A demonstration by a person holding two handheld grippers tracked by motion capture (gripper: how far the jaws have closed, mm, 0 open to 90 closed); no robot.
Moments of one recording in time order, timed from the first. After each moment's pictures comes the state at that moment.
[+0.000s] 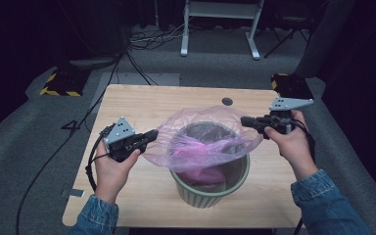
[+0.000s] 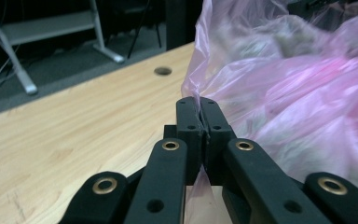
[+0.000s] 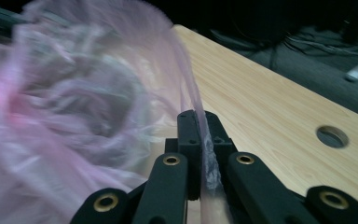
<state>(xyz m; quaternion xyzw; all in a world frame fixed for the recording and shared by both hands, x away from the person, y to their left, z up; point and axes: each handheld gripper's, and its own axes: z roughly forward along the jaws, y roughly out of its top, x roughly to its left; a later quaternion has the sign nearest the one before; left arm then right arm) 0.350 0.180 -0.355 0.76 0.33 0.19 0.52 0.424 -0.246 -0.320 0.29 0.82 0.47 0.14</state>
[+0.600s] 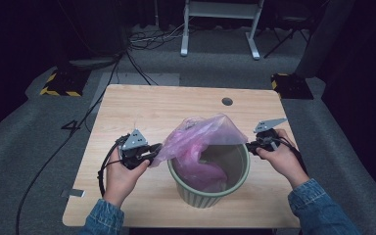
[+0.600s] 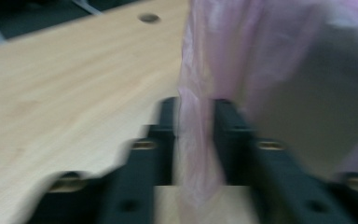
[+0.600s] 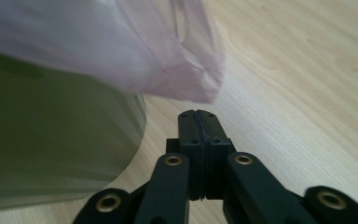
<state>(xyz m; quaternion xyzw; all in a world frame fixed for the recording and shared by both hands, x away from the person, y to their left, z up) 0.349 0.168 -0.394 0.79 0.34 0.16 0.48 0.423 -0.259 -0.397 0.30 0.88 0.36 0.08</state>
